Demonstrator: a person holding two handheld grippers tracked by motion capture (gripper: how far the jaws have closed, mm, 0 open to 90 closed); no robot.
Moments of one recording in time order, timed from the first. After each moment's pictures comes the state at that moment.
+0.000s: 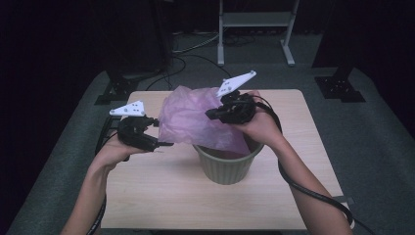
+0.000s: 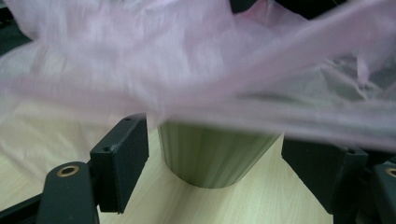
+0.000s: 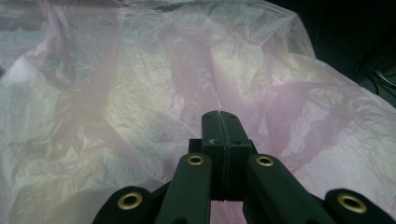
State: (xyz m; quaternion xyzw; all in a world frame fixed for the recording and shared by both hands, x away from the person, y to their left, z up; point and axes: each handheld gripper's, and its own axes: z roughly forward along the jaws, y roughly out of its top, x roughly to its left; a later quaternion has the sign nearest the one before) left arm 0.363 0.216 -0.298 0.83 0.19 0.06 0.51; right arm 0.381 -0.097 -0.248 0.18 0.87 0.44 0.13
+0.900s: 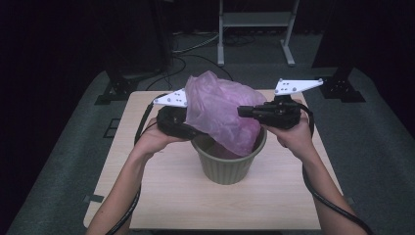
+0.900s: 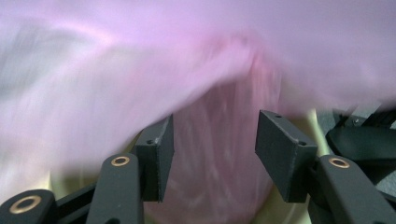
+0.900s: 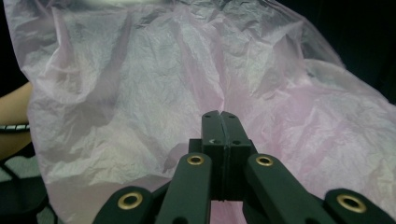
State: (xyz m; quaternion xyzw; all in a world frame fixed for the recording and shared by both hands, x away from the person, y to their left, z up) left arm 0.376 0.112 -0.271 0.83 0.11 0.06 0.54; right arm 0.356 -0.185 -0.253 0.21 0.78 0.58 0.08
